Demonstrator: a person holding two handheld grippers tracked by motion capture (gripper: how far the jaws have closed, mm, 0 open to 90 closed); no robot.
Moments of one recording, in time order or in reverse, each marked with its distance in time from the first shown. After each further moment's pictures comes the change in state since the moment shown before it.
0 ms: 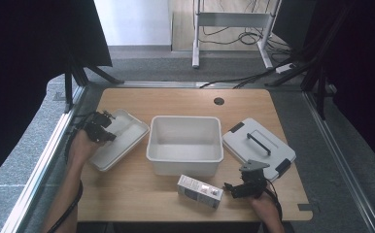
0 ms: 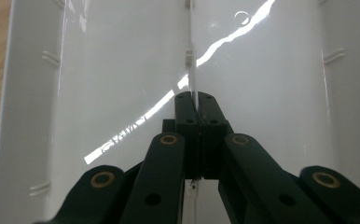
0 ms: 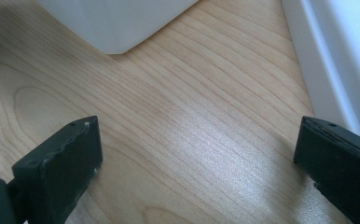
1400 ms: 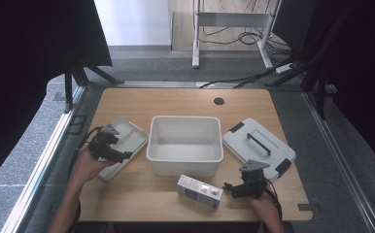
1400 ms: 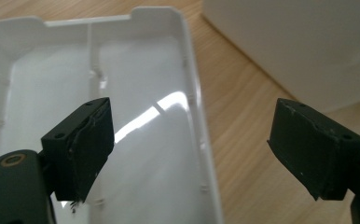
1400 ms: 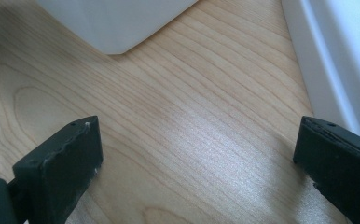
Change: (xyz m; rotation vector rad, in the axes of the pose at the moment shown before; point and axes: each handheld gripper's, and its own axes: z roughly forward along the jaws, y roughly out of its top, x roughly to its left) left arm -0.061 -0.033 -0.014 -0.263 -0.103 0.095; right arm 0.000 0.000 0.000 -0.002 -0.001 0.001
